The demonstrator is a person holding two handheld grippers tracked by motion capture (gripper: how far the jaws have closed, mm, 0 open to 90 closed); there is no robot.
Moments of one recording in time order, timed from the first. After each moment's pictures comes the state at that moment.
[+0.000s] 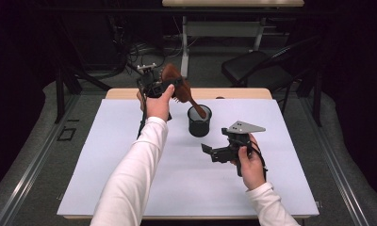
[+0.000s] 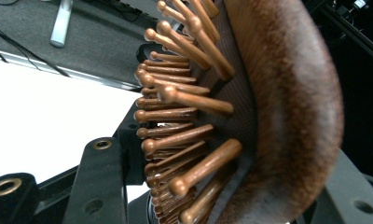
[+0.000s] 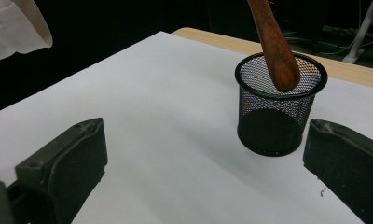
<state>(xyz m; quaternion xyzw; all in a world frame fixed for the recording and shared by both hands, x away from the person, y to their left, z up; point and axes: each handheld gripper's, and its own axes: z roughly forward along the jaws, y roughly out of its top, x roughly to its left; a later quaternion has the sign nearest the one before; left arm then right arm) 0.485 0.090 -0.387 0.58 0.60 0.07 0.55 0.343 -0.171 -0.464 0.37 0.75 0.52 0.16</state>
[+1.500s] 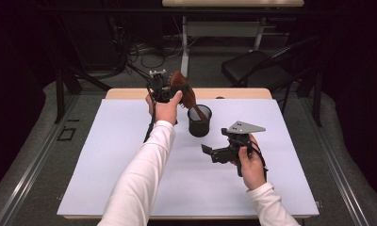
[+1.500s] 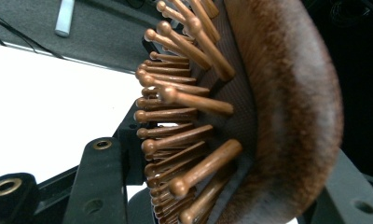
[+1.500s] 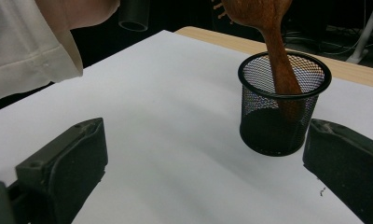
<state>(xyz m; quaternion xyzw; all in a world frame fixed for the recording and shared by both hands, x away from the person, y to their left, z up) 0.493 0.068 -0.413 0.60 0.60 0.07 0.52 0.342 -0.172 -0.463 0.37 0.75 0.52 0.16</state>
